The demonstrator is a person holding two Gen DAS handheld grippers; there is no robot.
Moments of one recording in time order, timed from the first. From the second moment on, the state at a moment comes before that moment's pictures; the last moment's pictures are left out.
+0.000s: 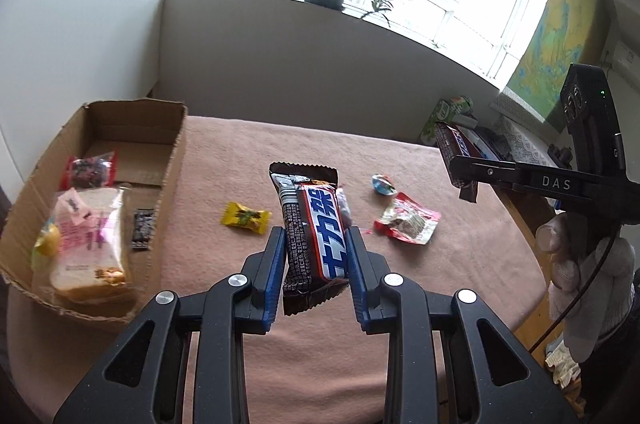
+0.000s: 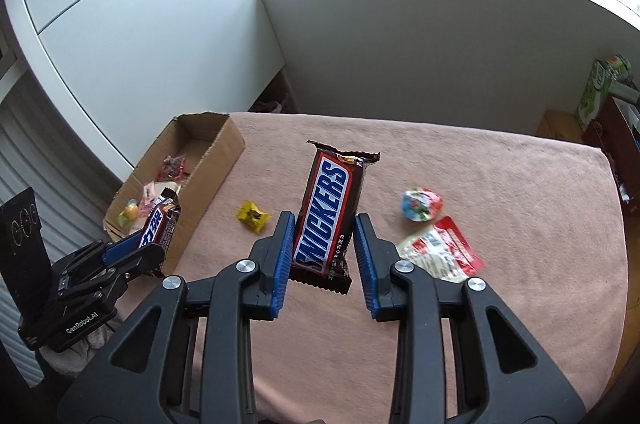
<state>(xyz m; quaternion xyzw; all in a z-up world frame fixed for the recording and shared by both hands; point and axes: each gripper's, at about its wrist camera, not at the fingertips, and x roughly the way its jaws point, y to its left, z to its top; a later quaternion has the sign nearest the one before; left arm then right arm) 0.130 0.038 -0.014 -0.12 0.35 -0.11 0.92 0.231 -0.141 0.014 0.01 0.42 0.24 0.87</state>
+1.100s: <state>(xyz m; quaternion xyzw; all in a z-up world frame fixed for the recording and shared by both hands) 0.123 0.200 -0.036 -0.17 0.35 0.05 0.92 0.282 0.089 -0.015 -0.04 0.44 0.35 0.83</state>
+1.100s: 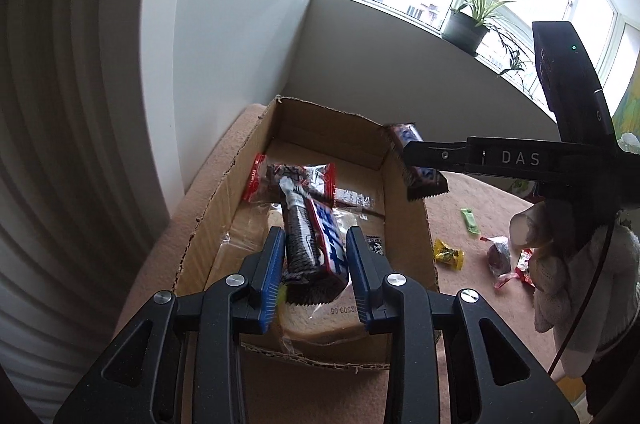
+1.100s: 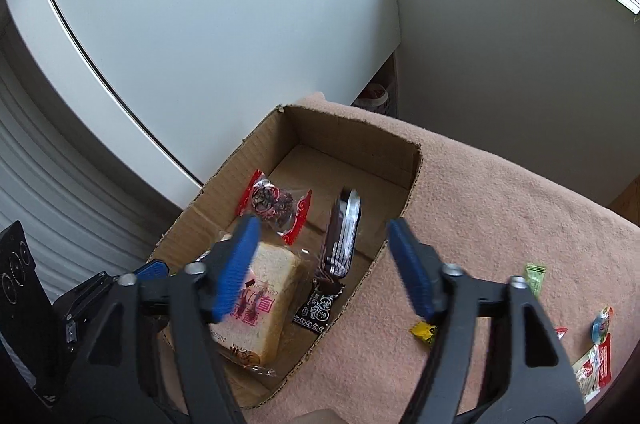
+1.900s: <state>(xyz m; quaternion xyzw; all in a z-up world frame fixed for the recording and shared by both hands) 0.110 0.157 -0.016 -0.17 0.33 0.01 0.93 0.249 -0.037 0.021 -0.01 0.41 0.30 0.86</state>
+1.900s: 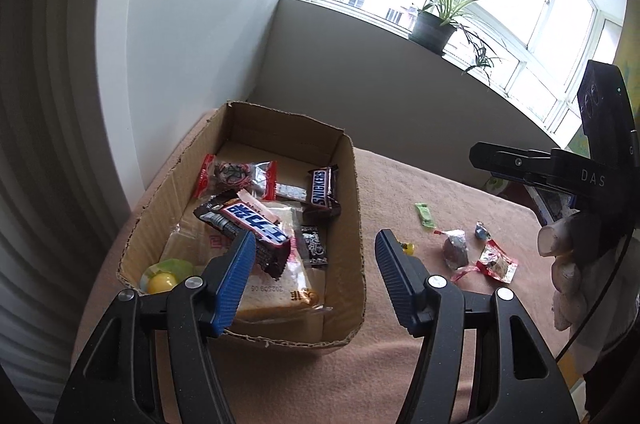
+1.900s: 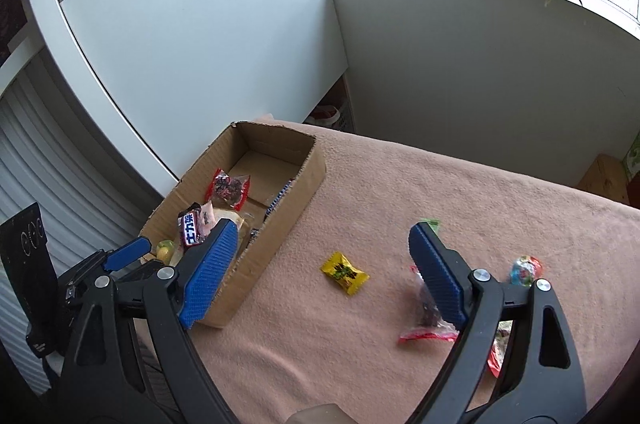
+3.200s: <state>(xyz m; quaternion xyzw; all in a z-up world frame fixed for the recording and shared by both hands) 0.182 -0.006 -0.052 -0.10 0.41 -0.12 0.90 0.291 -0.224 -0.102 0.12 0.59 0.20 0.77</state>
